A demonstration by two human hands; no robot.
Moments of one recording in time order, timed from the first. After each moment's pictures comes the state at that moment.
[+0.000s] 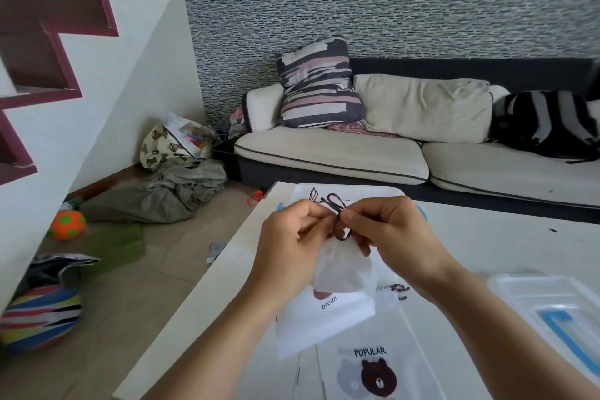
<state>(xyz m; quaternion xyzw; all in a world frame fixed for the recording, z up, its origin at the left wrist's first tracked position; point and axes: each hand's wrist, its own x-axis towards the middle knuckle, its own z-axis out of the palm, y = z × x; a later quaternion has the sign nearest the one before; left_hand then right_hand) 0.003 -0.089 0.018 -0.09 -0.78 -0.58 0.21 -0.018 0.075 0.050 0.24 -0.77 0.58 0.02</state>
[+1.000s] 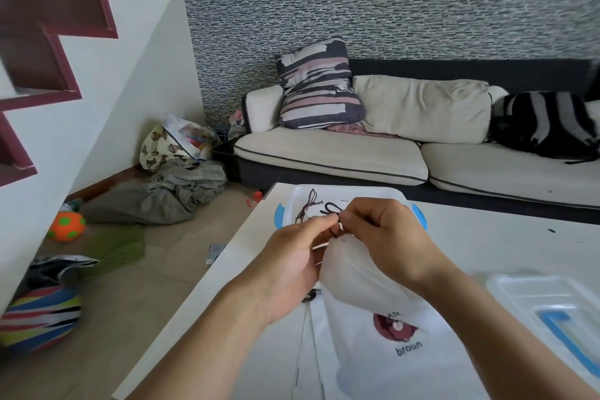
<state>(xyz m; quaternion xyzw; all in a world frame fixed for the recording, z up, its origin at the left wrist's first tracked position) 0.009 -0.083 0.028 0.01 -0.53 -0.84 -0.09 -0.020 0.072 0.047 0.23 -0.85 0.47 0.08</state>
